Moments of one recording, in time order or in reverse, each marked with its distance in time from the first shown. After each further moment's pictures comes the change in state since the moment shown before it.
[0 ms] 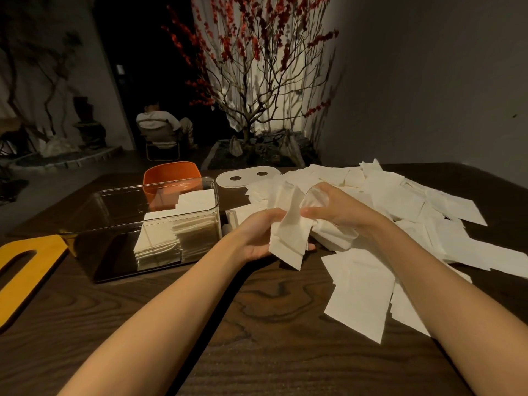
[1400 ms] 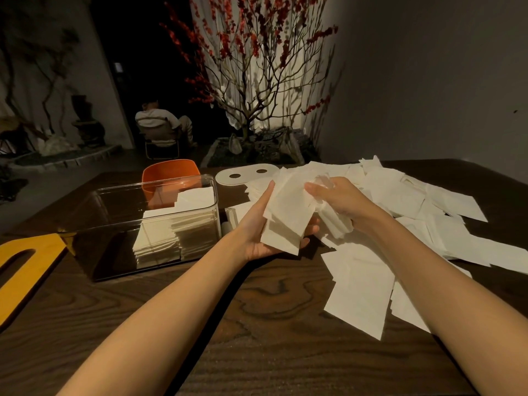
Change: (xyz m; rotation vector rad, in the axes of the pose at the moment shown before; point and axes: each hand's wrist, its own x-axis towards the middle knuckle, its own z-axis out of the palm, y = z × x) left_hand -0.004 -0.004 0.007 -0.059 -0.106 0.037; right_hand -0.003 -0.010 0.001 0.260 0.120 0.075
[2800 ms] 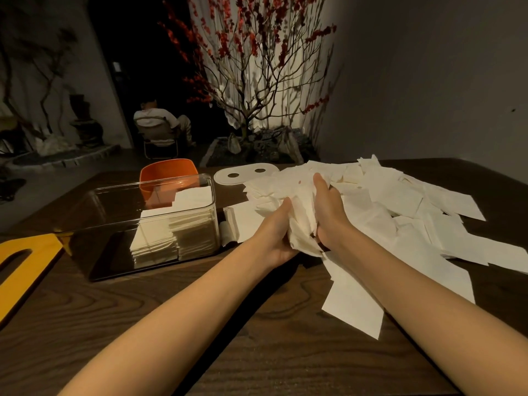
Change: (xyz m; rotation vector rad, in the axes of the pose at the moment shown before) left_hand 0.011 -0.022 0.036 -0.049 0.373 0.145; right_hand 0.019 0.016 0.049 0.420 0.357 0.310
